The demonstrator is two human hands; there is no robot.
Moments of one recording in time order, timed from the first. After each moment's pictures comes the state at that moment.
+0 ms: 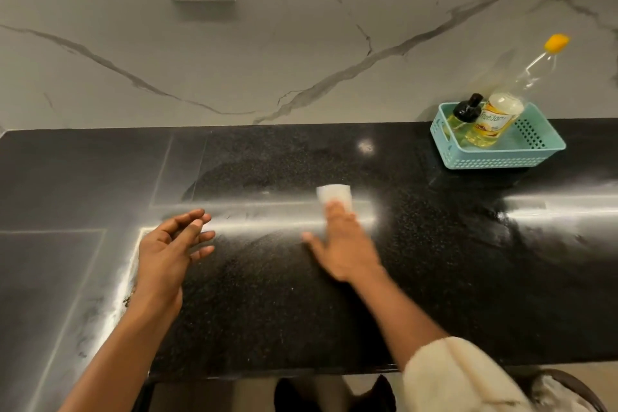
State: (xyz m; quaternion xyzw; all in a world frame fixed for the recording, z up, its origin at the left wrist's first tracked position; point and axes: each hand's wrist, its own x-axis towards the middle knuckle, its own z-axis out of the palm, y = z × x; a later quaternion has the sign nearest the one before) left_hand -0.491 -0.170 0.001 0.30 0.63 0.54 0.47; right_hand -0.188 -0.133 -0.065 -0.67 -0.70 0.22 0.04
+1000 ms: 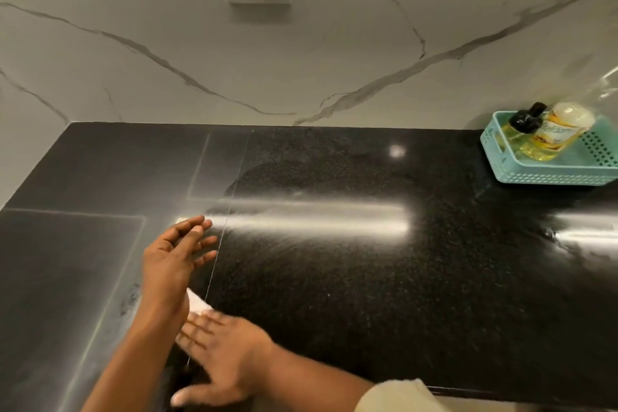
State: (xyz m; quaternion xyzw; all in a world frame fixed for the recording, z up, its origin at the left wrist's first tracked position) left_hand -0.541 -0.187 0.008 0.25 0.65 0.57 0.43; right_hand -0.422 -0.245 -0.089 -0.18 -0.95 0.23 -0.03
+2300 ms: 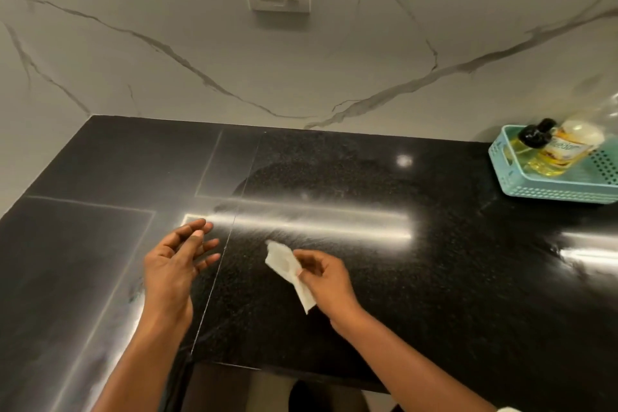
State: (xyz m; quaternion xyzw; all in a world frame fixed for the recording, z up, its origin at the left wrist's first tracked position) left_hand -0.534 -0.215 0.020 0.21 0.64 0.61 0.41; right_hand -0.301 -0.181 -0.058 -0.56 -0.49 0.60 0.31
